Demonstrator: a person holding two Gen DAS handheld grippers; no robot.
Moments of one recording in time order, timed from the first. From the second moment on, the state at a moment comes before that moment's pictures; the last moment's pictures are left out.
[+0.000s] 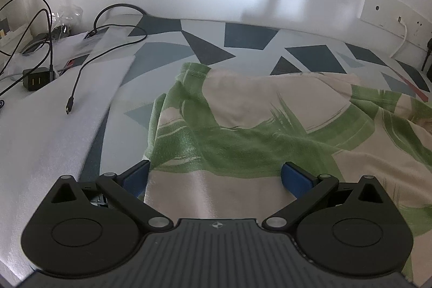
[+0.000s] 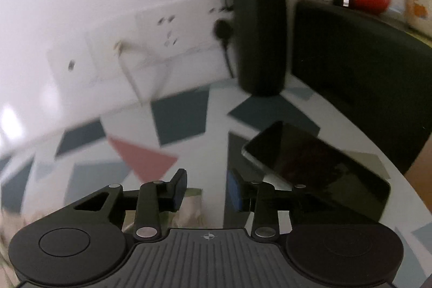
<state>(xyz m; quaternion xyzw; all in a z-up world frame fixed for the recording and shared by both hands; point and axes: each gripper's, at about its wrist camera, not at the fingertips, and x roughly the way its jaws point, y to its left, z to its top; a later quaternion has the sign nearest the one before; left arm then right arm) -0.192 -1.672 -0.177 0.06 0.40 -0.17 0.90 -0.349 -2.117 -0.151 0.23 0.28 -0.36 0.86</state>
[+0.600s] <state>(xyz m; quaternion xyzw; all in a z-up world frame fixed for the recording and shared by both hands) -0.194 -1.668 -0.175 0.07 0.41 -0.18 0.89 -0.308 -1.974 -0.140 0.04 0.32 -0.04 0.95</state>
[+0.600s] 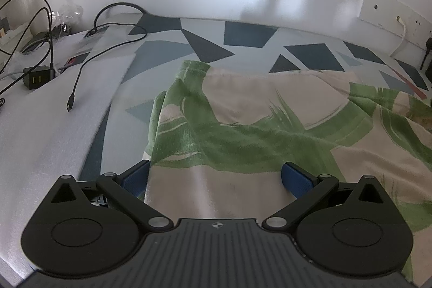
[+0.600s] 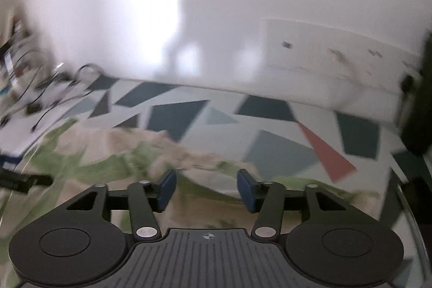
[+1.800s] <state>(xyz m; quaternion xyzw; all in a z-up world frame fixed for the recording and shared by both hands) -0.155 -1.670 -0.183 0.06 0.37 -0.18 0.91 -0.296 -2.031 -0.161 0.09 0.32 -0.23 0.91</state>
